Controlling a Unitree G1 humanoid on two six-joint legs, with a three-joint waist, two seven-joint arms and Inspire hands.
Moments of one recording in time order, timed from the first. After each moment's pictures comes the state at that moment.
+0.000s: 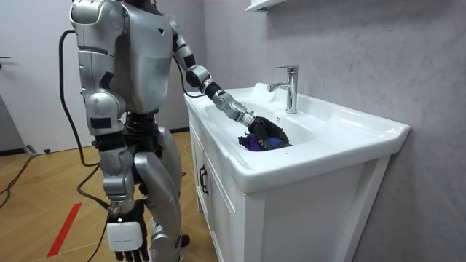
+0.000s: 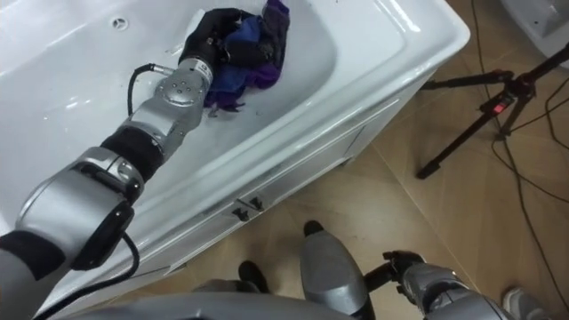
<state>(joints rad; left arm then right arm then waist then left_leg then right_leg) -0.73 0.08 -0.44 1.01 -0.26 -0.03 0.20 -0.18 -0.28 0.38 1.35 0.18 0.13 0.09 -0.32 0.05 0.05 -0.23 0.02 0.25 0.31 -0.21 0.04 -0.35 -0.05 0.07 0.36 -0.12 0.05</state>
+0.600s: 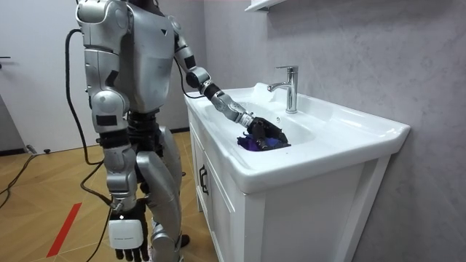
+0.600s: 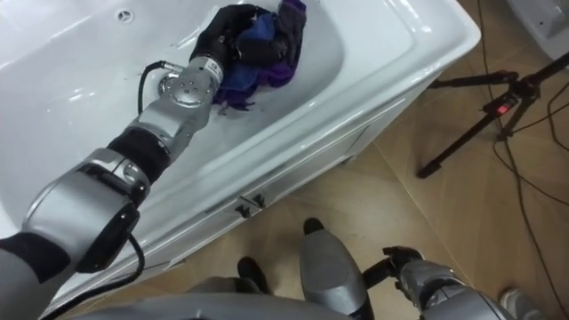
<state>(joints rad) -0.71 0.06 -0.44 1.01 -0.19 -0.08 0.18 -0.18 -0.27 0.41 1.36 0.25 0.13 0.07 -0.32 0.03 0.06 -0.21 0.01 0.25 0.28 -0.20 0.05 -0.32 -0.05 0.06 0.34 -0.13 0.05</state>
